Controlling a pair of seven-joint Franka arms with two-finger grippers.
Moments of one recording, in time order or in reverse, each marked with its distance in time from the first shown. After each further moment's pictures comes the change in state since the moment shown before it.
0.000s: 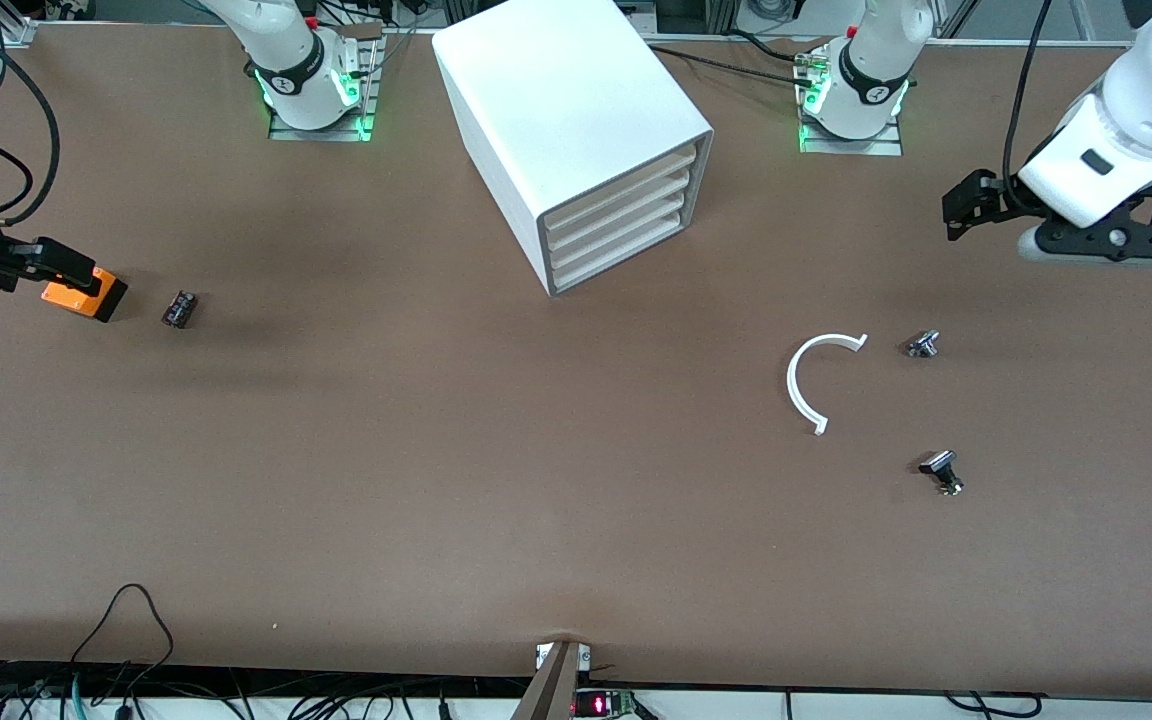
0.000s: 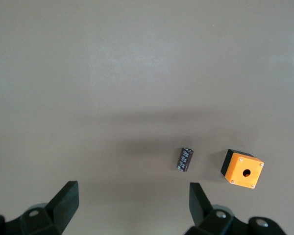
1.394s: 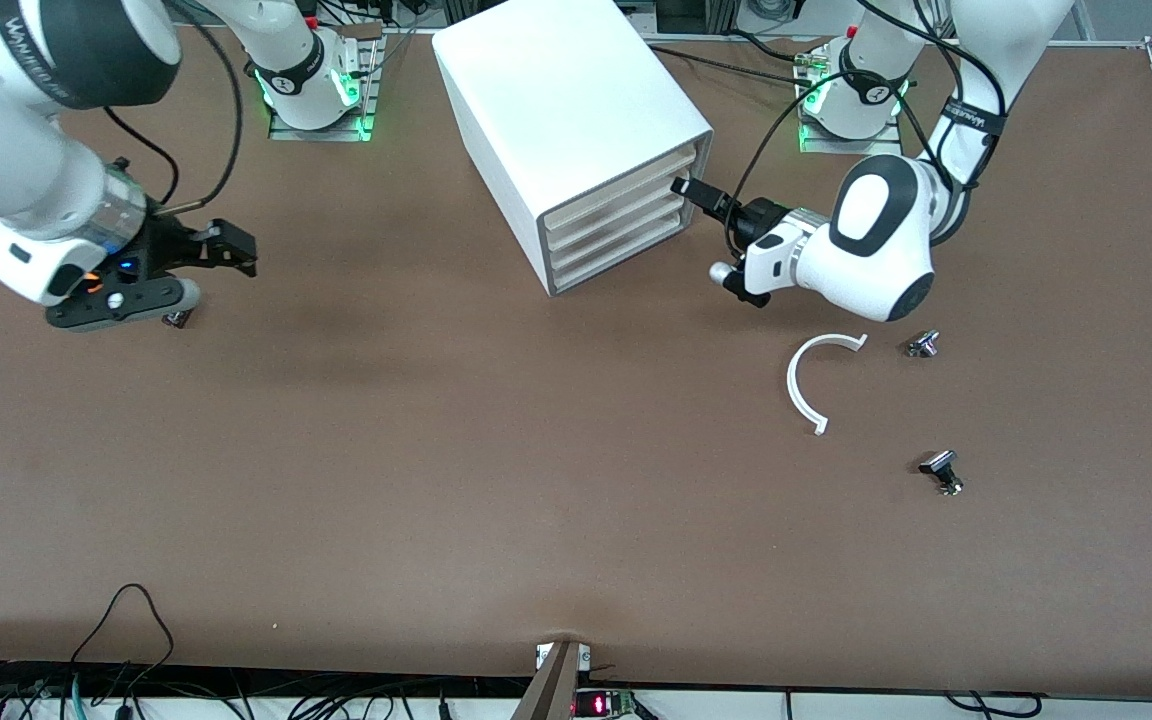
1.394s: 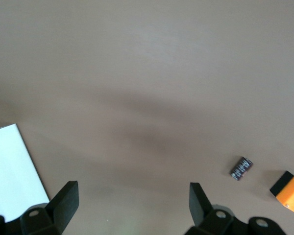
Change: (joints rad) left arm -0.028 0.256 -0.176 -0.546 -0.945 0.189 0.436; right arm 0.092 0.026 0.206 -0.003 0.045 -0.046 -0.005
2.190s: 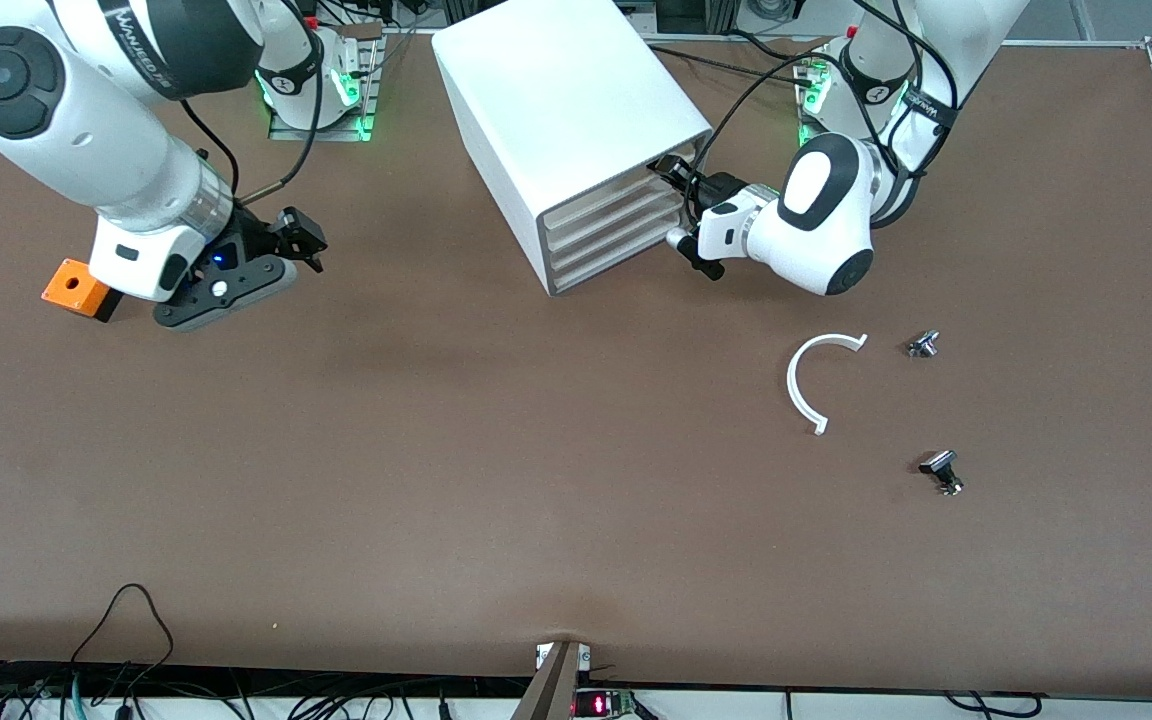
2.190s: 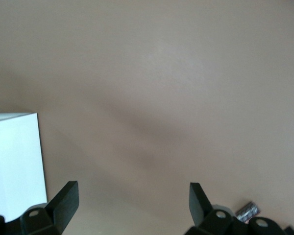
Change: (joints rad) left arm 0.004 0.008 -0.107 -0.059 -0.024 0.081 0.085; right arm 0.072 0.028 0.035 0.001 0.000 0.091 -0.168
